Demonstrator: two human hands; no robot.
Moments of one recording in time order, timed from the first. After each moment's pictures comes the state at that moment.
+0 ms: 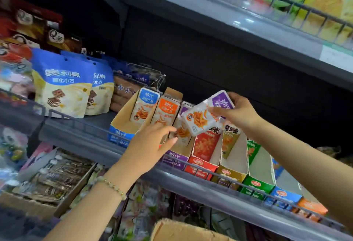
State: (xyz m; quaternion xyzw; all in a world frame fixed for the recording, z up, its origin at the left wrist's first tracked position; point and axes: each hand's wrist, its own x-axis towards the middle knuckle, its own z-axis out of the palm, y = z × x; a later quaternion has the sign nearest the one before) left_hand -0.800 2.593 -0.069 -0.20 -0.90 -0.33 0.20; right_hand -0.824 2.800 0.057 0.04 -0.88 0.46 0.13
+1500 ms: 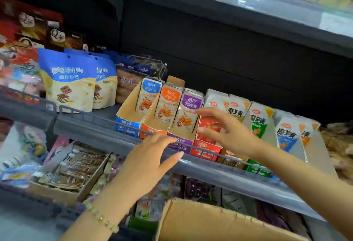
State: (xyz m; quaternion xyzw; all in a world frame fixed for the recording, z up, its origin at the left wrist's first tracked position) left_hand -0.736 2.590 -0.086 -0.20 -0.92 -0.31 0.13; right_hand -0.779 2.806 -0.007 0.24 -0.92 0.31 0.05
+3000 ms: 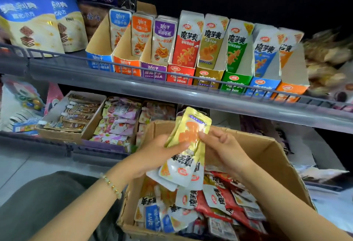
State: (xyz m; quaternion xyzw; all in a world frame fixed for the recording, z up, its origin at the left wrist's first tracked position) left_hand -0.648 2.664 -0.173 -0.12 -0.78 -0.57 -0.25; right_hand -0.625 2.864 -0.163 -0.03 -0.68 0.73 -0.10
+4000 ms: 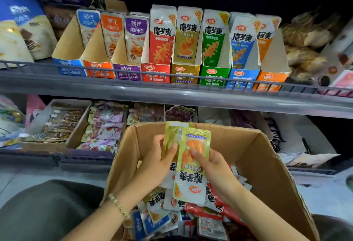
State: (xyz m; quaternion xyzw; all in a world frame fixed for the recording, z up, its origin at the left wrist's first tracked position) left_hand -0.630 2.719 -0.194 -0.07 -0.82 -0.56 -0.13; right_hand -0.594 2.875 -0.198 -0.11 -0.68 0.72 -0.06
